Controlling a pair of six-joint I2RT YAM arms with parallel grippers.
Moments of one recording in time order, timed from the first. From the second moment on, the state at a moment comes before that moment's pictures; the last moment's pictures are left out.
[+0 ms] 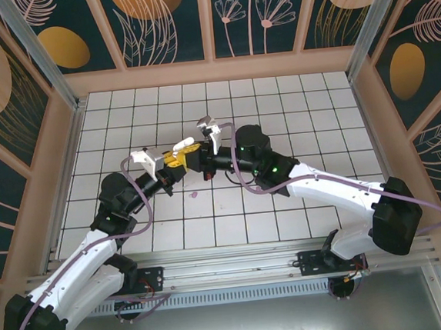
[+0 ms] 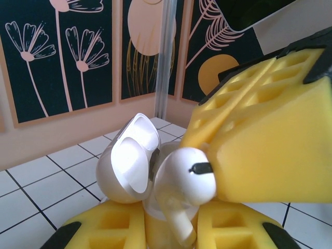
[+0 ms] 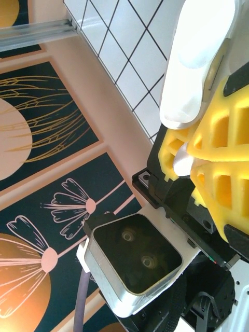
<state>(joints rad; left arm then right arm) -0.48 0.82 0.44 0.46 0.45 -0.15 0.95 1.38 1.03 0.30 -0.39 0.43</state>
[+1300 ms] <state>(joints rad) -0.48 0.84 0.44 0.51 0.45 -0.16 0.96 1.34 1.03 0.31 -0.25 0.32</state>
